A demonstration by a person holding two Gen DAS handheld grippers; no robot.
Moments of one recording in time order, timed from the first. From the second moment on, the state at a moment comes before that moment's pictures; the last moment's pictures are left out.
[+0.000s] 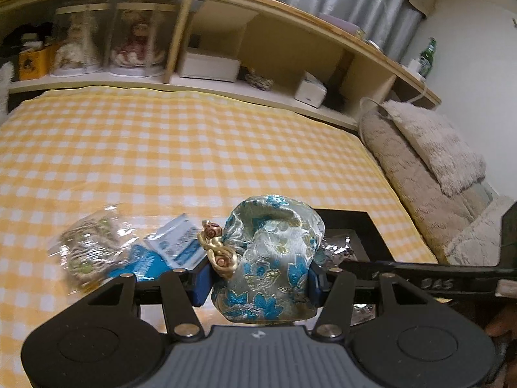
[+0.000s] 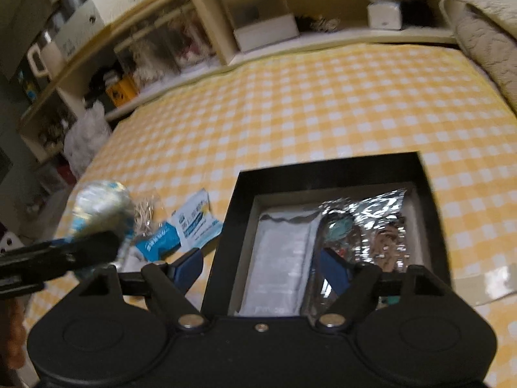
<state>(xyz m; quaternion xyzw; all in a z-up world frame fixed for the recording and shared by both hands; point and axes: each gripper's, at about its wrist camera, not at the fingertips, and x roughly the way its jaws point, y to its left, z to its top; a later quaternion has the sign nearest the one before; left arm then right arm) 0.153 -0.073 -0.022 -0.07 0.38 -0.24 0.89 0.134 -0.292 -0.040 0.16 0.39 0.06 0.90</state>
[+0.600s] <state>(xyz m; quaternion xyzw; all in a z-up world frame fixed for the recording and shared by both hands) 0.211 -0.193 -0.054 0.14 0.38 -0.35 0.85 0.114 -0.354 -0.029 0.26 0.32 -0.01 0.91</state>
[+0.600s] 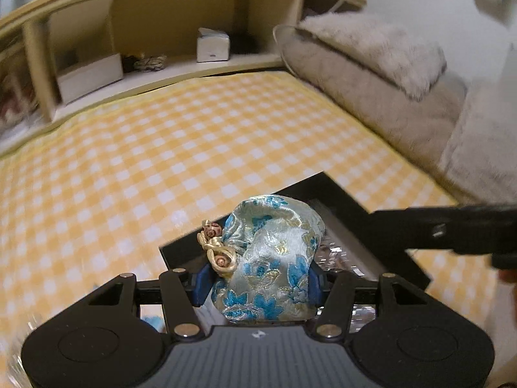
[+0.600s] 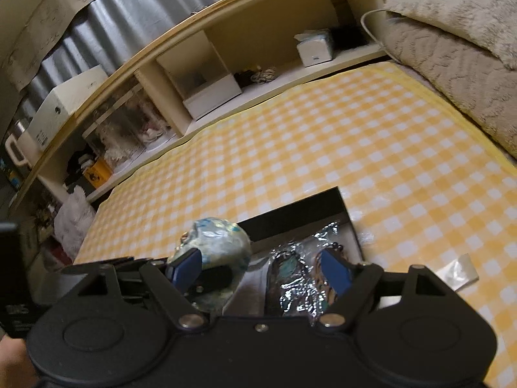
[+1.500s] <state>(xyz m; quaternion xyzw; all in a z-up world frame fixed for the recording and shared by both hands) 0.185 -0.155 -0.050 0.11 0.39 -0.33 0.85 0.114 -0.341 -0.031 0.18 0.35 -0.04 0.92</state>
